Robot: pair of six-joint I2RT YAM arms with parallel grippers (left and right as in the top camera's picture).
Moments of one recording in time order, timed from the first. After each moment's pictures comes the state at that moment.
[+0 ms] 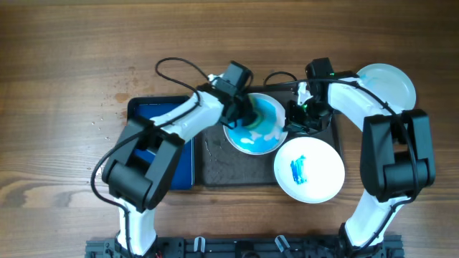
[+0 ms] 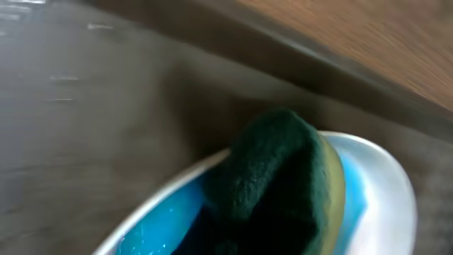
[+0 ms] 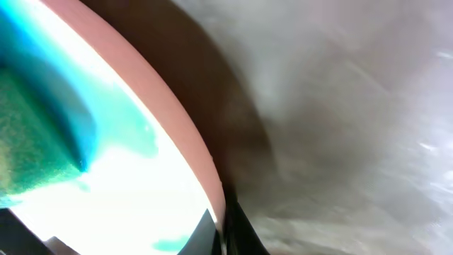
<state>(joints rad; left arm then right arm) -0.55 2.03 1.30 -0.45 0.09 -0.94 0.16 1.98 1.21 -0.83 -0.42 0.29</state>
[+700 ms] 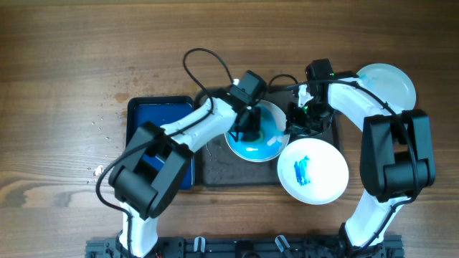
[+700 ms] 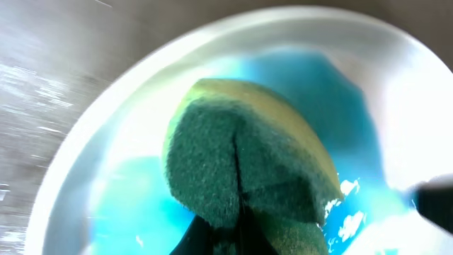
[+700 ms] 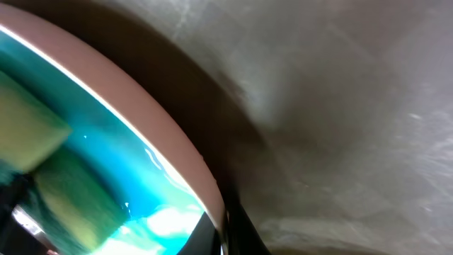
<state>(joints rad) -0.67 2.02 1.32 -0.57 0.09 -0.53 0.15 1.98 1.21 -0.86 -0.41 0.28</state>
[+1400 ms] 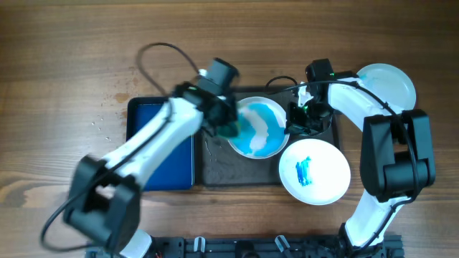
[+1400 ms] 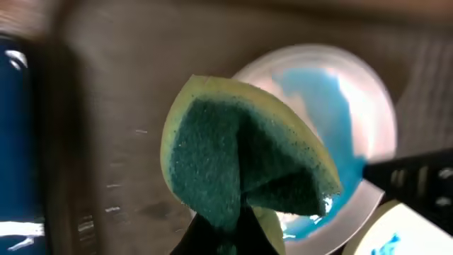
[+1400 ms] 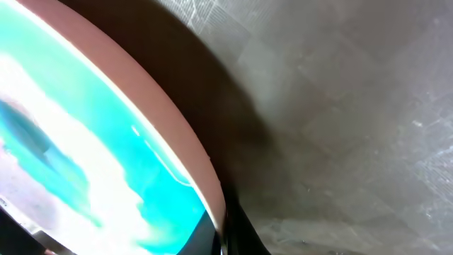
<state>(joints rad) -0.52 1.72 1.27 -0.74 0.07 -0.64 0.15 1.98 1.21 -0.86 -0.41 0.27</state>
